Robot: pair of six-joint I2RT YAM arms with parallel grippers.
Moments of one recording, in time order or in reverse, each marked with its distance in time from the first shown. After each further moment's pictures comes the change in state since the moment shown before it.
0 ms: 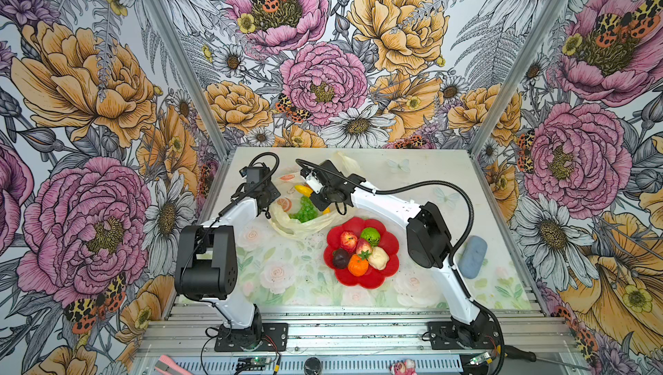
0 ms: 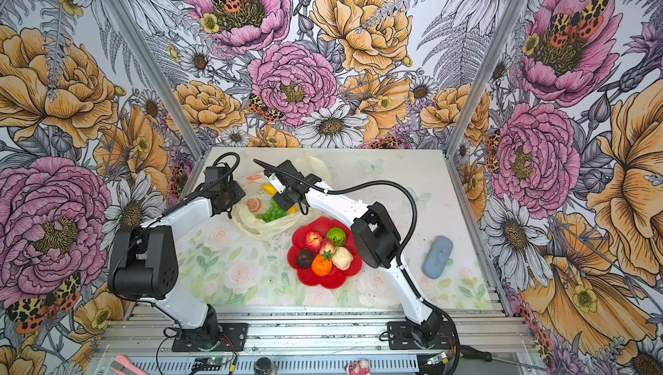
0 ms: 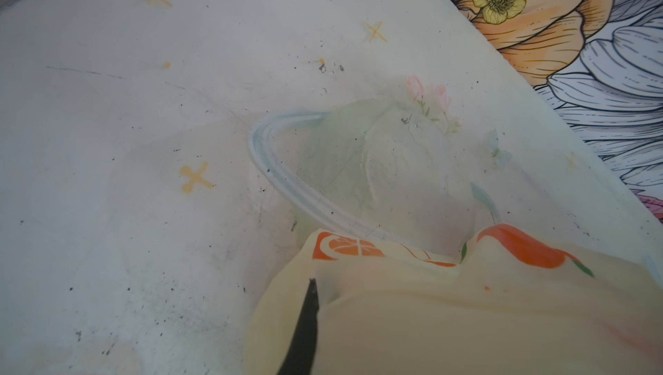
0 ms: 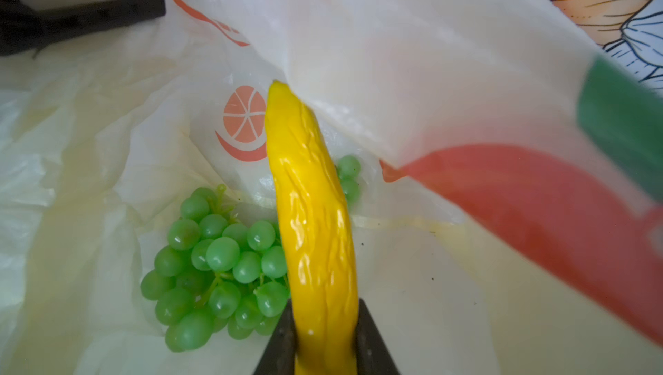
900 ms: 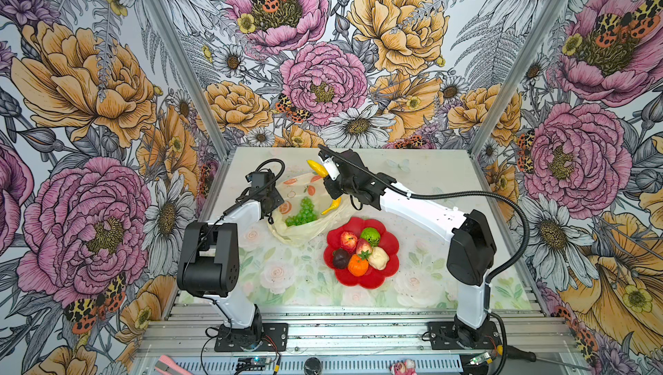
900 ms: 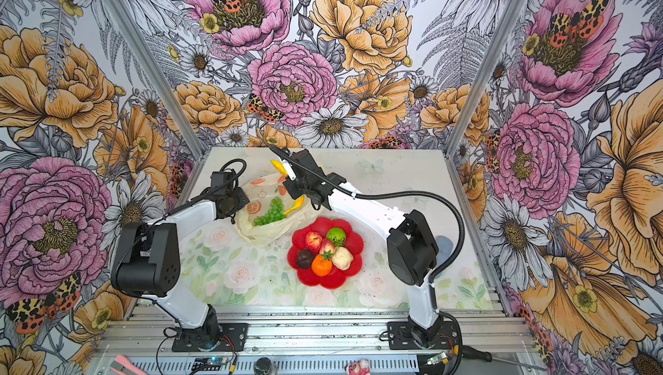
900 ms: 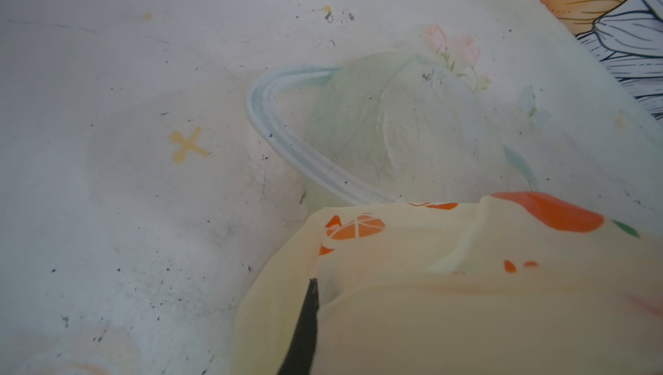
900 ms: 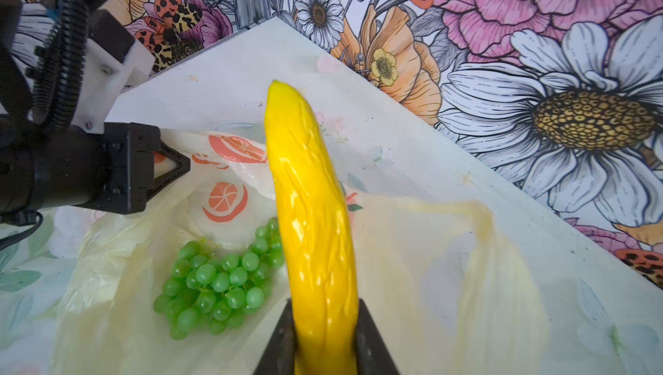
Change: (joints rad) left arm -0.019 0.005 -0.068 0.013 -0.006 0.031; right arm -0.037 -0.401 -0.352 0.212 0.148 0.060
